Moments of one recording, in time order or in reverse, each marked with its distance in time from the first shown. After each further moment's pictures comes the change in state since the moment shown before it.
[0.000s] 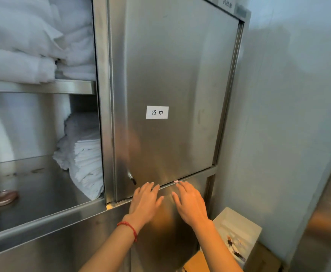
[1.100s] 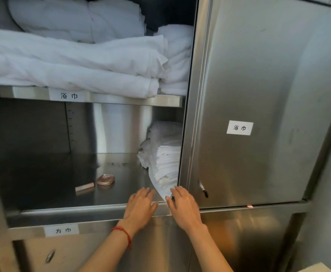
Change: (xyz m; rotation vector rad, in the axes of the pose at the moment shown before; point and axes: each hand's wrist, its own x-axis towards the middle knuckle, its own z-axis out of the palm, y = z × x) left_hand -0.102 -0.163 -0.054 0.117 0.055 -0.403; right_hand 0.030 -0.180 0.055 0.197 -0.070 -0.468
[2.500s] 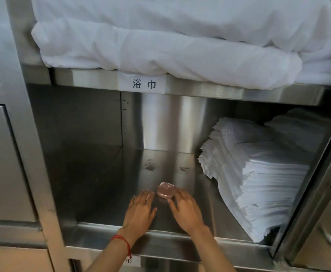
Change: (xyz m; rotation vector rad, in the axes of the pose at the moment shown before) left_hand 0.046 -0.277 0.061 0.027 0.143 -0.173; right_hand 0.182 -0.151 0.186 0.225 -0.051 -0.197
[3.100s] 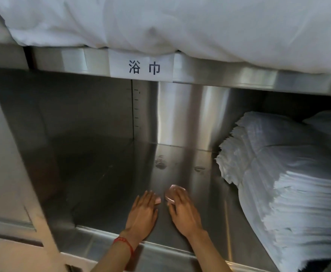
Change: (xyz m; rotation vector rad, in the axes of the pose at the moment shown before) left_hand 0.036 -0.024 0.033 0.043 -0.084 -0.046; right_hand 0.056 0.025 0.062 0.034 0.027 -0.144
